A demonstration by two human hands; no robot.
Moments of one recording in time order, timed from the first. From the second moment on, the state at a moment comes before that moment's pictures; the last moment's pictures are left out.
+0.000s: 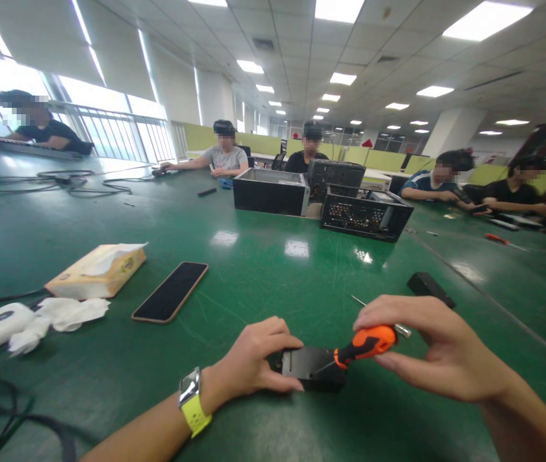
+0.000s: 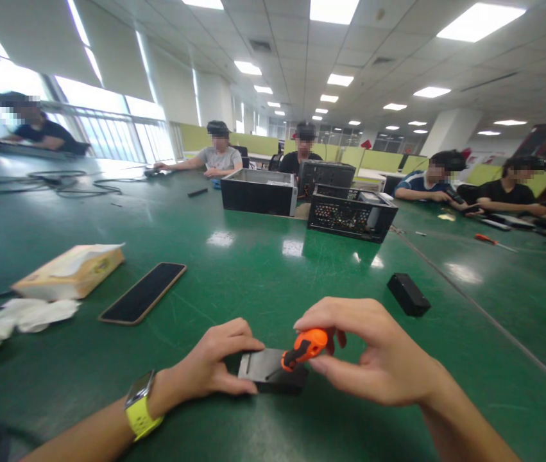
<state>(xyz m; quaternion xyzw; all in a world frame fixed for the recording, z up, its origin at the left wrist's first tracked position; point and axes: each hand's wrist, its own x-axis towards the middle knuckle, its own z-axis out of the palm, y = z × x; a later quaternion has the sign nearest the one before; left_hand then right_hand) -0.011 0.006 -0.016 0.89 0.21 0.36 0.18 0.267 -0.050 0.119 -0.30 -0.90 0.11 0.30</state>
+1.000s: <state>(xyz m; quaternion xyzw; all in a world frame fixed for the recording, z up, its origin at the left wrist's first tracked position) -0.010 0.009 -0.020 0.89 0.20 0.36 0.17 0.275 -0.052 0.124 -0.31 -0.91 0.11 0.26</state>
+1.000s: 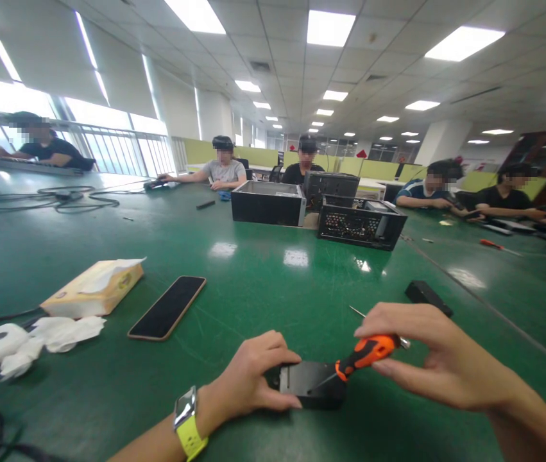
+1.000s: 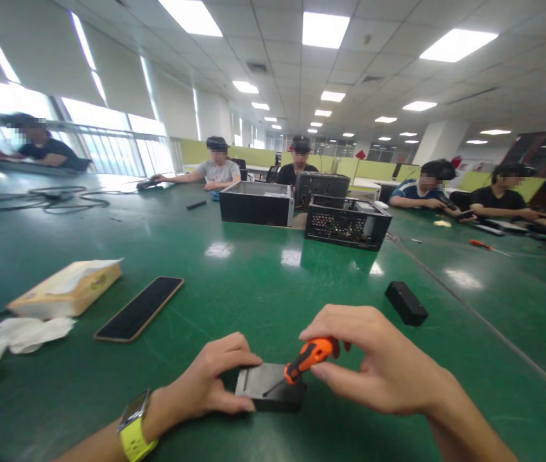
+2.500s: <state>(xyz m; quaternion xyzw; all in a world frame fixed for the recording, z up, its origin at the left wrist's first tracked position) -0.010 0.008 -0.017 0.89 0.19 0.37 0.15 0.286 -0.035 0.126 -0.43 -0.86 0.06 0.27</state>
